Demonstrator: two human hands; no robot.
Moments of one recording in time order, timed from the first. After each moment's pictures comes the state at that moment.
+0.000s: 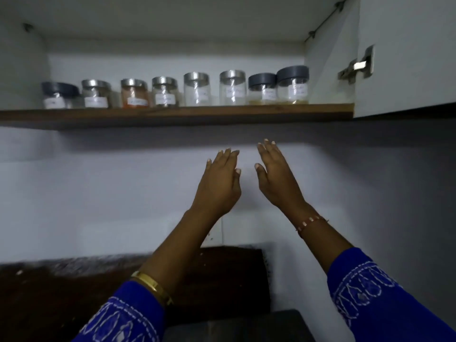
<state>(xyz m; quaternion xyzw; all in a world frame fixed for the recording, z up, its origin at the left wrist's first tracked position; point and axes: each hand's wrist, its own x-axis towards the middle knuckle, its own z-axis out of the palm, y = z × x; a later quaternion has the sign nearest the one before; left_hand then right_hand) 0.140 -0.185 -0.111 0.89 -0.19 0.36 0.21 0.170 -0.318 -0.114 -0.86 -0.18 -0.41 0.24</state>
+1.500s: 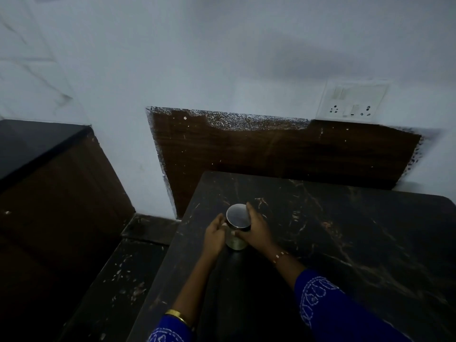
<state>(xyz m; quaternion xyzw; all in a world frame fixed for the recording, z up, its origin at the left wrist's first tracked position) -0.058 0.234 -0.460 0.72 0.26 0.05 0.64 0.011 0.136 -0.494 -0.88 -0.15 0.15 0.42</state>
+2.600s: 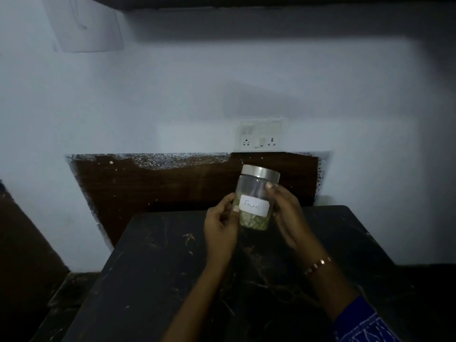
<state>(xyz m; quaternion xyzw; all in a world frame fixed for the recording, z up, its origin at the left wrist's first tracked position) -0.008 0.027 -0.350 0.72 0.04 0.21 0.66 0.036 -0.101 -0.329 -0.62 -0.07 0.01 0.78</state>
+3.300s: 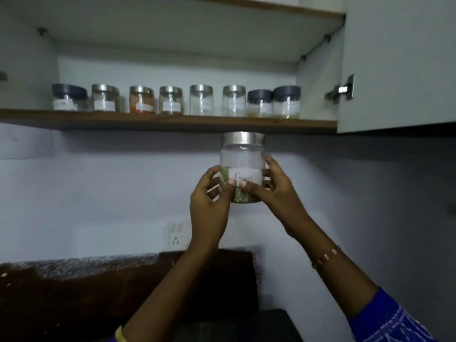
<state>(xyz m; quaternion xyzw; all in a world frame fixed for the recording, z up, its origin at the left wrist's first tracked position) 0.053 -0.163 -0.140 0.63 -0.18 0.35 0.66 0.068 -0.290 -0.121 -0.72 -0.25 -0.28 0.59</state>
